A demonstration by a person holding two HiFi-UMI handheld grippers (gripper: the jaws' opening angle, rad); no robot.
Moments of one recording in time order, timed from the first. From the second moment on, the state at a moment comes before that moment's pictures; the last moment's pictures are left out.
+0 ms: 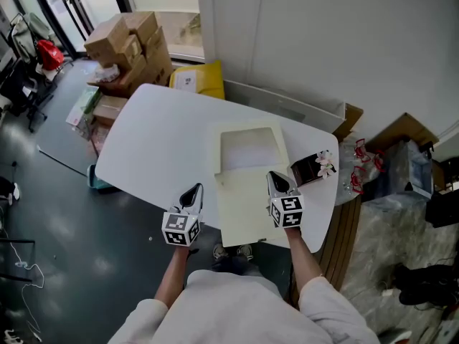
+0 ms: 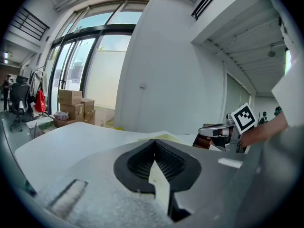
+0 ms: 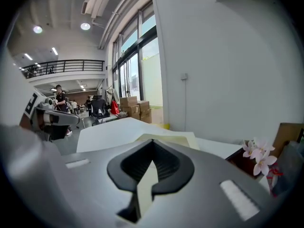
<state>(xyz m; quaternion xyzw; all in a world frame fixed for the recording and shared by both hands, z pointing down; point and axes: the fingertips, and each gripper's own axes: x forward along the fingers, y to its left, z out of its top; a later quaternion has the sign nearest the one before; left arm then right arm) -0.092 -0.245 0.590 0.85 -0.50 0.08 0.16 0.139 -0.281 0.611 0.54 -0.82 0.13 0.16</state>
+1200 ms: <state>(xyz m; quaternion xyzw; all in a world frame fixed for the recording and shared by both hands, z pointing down) -0.076 -0.236 0.532 0.86 -0.50 0.05 0.10 0.151 -0.214 0.538 0.57 -0.81 0.08 0.10</state>
